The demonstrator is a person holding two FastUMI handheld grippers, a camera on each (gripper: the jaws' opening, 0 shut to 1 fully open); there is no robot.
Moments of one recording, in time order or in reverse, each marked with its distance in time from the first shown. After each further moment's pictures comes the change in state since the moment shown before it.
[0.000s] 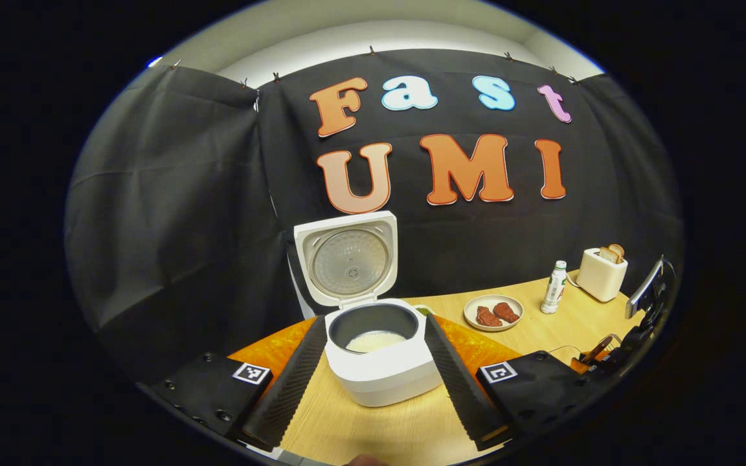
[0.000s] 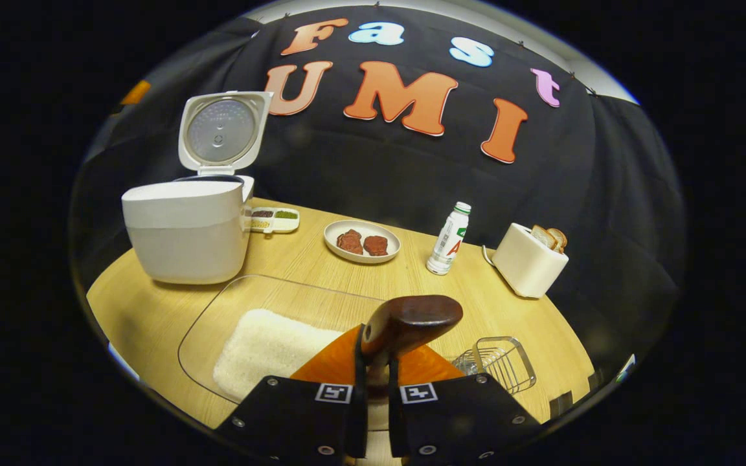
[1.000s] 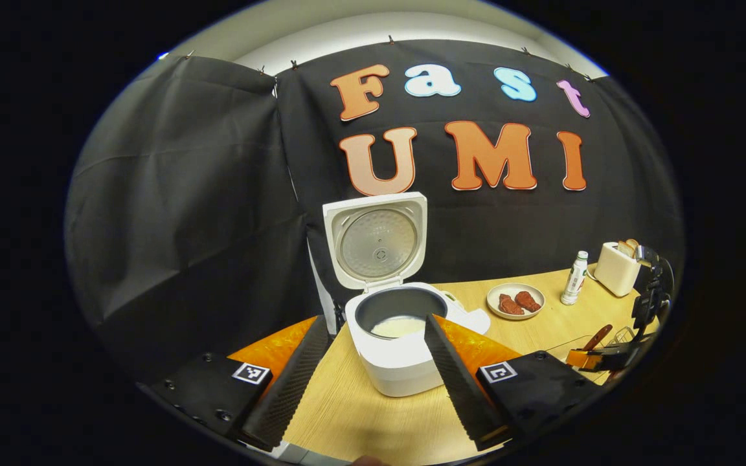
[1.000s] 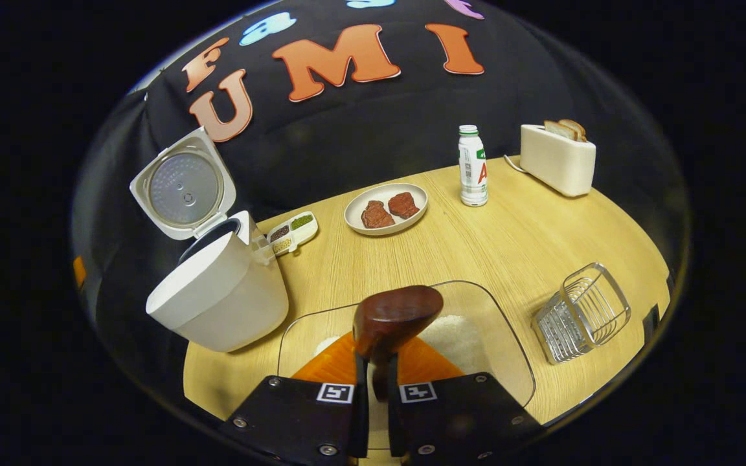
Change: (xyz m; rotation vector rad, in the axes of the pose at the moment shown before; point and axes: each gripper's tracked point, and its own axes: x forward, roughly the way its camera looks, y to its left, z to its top) left arm 0.003 0.046 -0.028 -0.020 0.060 0.082; right arm 0.025 0.046 0.018 0.540 0.240 0.153
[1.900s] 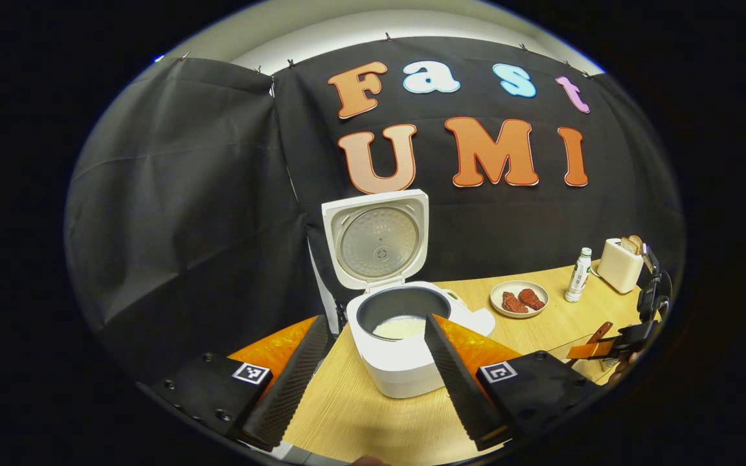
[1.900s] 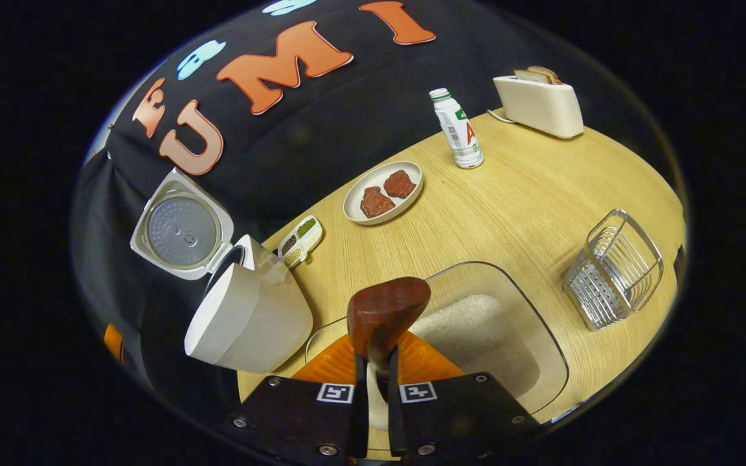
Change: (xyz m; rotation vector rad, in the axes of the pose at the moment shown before) left arm 0.009 -0.004 0.001 0.016 0.002 -0.002; right arm 0.009 0.007 -0.004 0.277 0.101 0.094
